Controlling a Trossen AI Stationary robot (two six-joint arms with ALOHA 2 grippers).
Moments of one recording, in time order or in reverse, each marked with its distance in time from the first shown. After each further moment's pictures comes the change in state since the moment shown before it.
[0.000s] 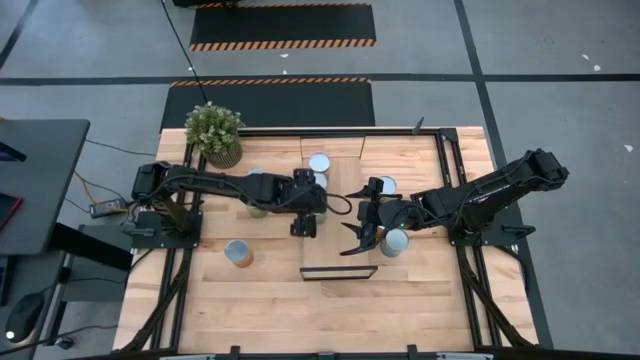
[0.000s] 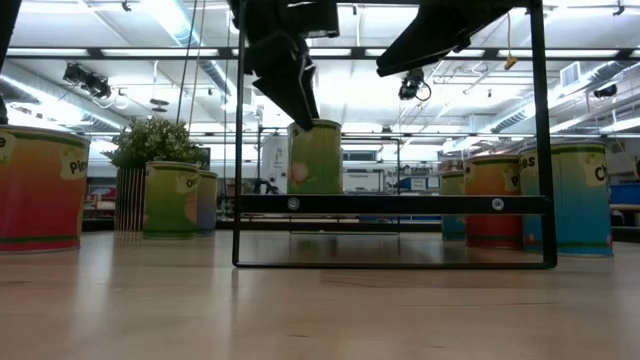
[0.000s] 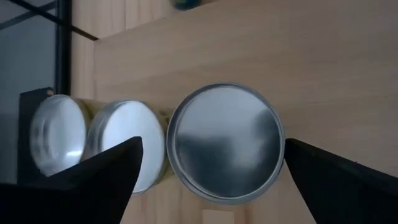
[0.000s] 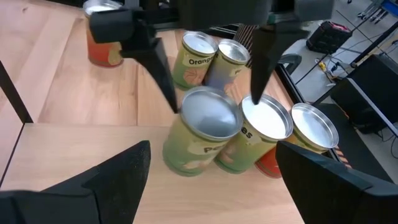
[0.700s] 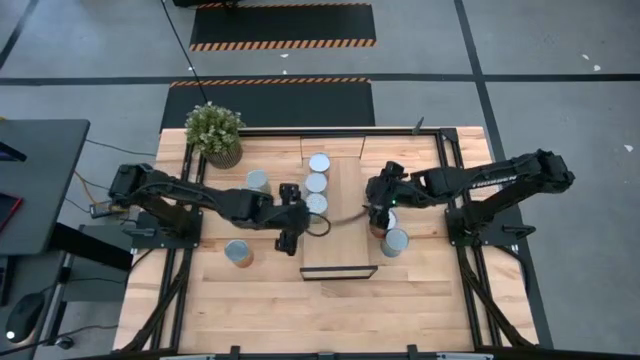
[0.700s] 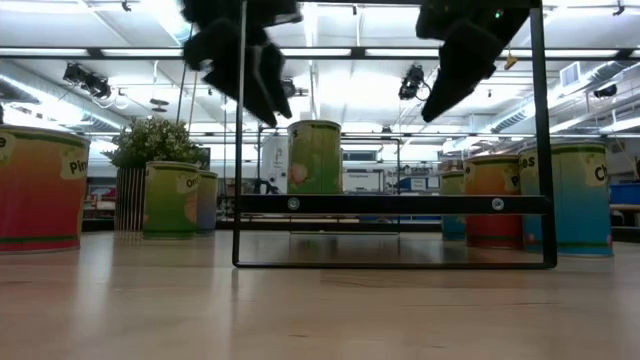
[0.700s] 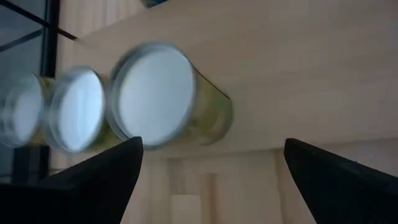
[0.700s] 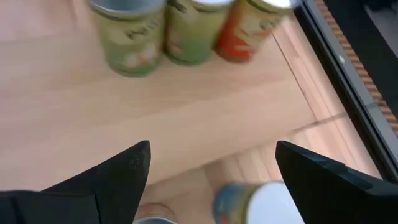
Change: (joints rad) left arm -0.115 -0.182 -0.270 0.149 -0.040 -0.068; right arm -0.202 -0.050 0.085 -0.525 -0.124 0.254
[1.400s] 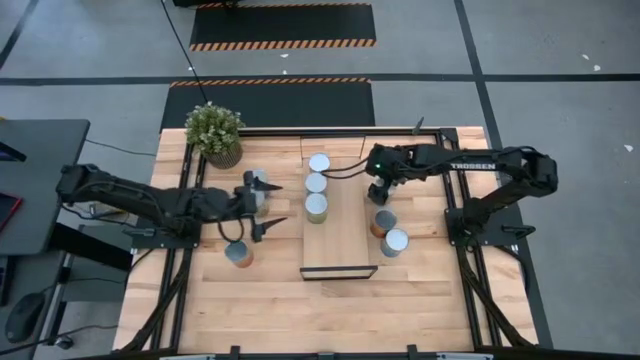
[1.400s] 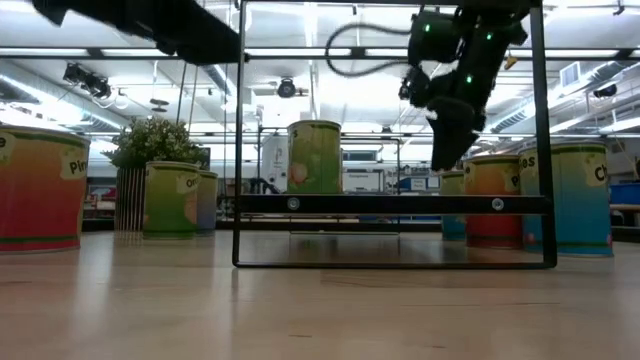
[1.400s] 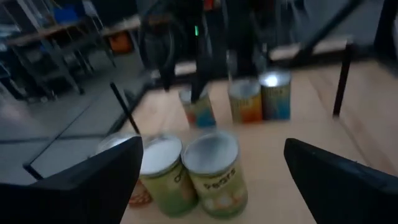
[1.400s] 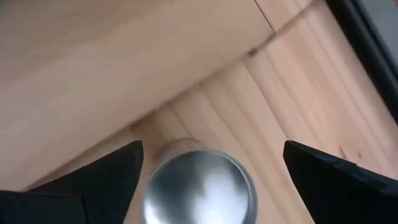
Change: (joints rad) left arm -0.002 -0.621 -0.646 0.798 -0.005 0.017; right arm -0.354 0.122 -0.001 -0.093 -0.177 -0.003
